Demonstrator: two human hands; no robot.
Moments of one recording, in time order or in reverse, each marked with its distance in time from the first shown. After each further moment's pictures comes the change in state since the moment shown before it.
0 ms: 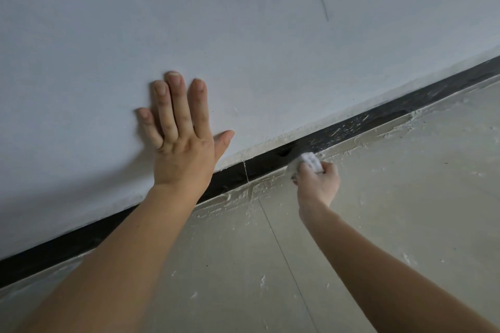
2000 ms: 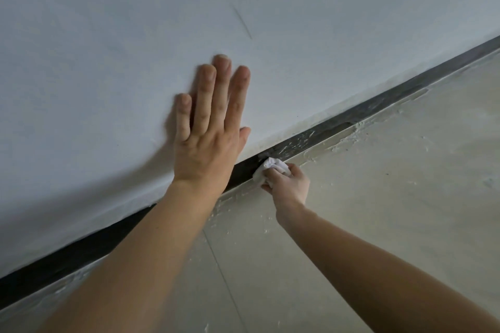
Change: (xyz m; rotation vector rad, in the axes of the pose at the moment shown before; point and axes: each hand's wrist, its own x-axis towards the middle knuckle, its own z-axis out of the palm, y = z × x) left_hand 0.052 0.122 0.013 -0.035 0.063 0.075; right_hand 0.073 -0.012 -0.020 0.040 -0.108 0.044
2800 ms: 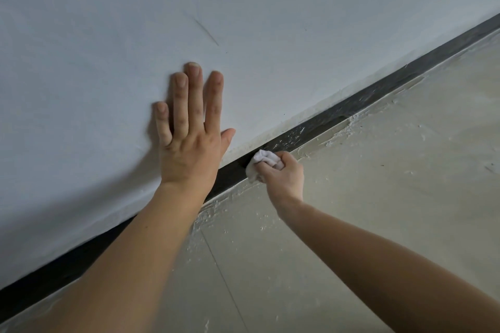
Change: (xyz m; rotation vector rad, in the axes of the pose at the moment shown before) left_hand 0.003 0.000 -0.001 0.064 -0.006 0.015; right_hand -0.004 -0.016 -0.012 -0.150 -0.096 -0.211
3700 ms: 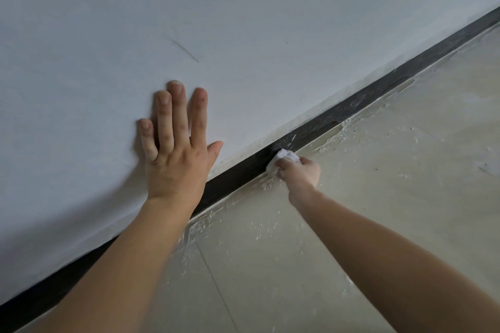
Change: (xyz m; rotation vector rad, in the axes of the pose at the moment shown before) left_hand -0.002 -0.004 0.002 -0.009 0.000 0.026; right_hand 0.042 -0.005 -0.029 0.186 0.165 0.280
